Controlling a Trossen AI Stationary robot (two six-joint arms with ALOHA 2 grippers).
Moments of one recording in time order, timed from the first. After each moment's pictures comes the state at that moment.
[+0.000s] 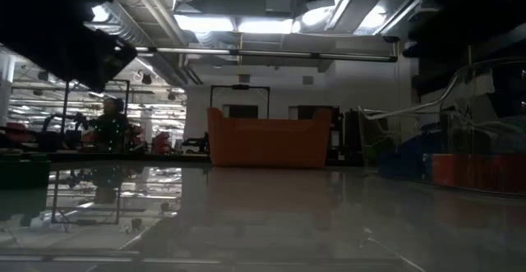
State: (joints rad) left arm -0.44 1.13 0.57 -0.26 -0.08 -0.18; right arm -0.07 0.40 0.44 -0.36 0.11 0.26
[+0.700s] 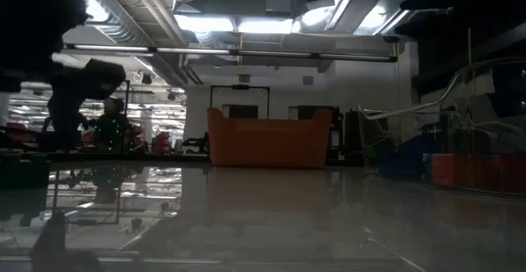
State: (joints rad) left arm -0.54 1.33 0.57 -0.28 -0.11 0.05; right arm -0.07 0.40 0.44 -0.17 0.11 0.35
